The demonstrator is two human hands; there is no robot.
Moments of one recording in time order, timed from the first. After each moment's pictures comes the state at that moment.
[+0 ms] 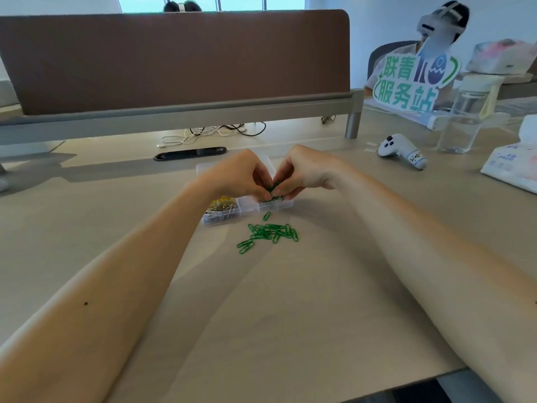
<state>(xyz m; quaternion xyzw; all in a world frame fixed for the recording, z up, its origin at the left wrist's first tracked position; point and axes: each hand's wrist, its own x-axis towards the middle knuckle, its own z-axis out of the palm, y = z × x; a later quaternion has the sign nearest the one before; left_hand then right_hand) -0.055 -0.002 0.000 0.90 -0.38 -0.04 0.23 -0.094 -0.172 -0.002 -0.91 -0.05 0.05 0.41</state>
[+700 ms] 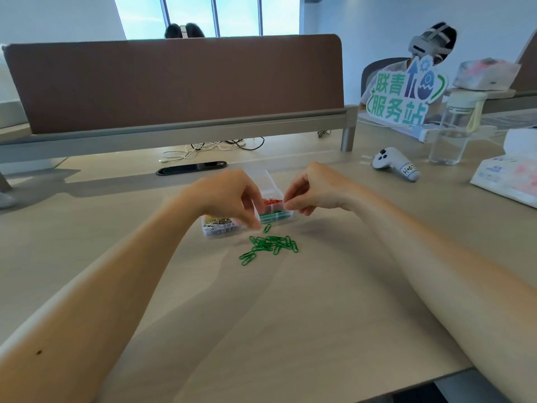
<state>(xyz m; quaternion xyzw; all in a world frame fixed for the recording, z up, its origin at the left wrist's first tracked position) -0.073 0.027 0.020 0.89 -0.41 -0.11 0.14 -0.129 -0.182 -0.002 -0.92 -0.06 -0.02 0.38</state>
